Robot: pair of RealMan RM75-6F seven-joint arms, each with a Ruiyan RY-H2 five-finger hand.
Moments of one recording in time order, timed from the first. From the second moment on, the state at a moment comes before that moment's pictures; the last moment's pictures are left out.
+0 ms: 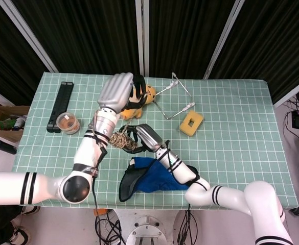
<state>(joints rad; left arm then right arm) -1.26 -1.14 -0.65 -2.04 0.09 1.24 0.59 0.98 -1.90 0.27 -1.13 -1.46 1.05 0.65</state>
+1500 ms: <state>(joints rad) -1.13 -1.04 -0.46 -1.81 -0.14 0.87 0.53 0.83 -1.86 0.30 -1.28 -1.55 1.39 0.76</state>
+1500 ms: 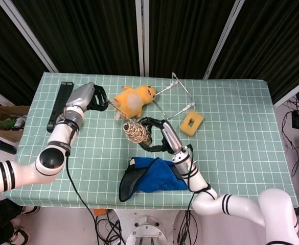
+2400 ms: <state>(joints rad) -0.86 -0.96 -0.36 -1.72 0.42 0.82 0.21 0.81 -1.77 0.41 -1.34 -1.45 1.37 0.74</state>
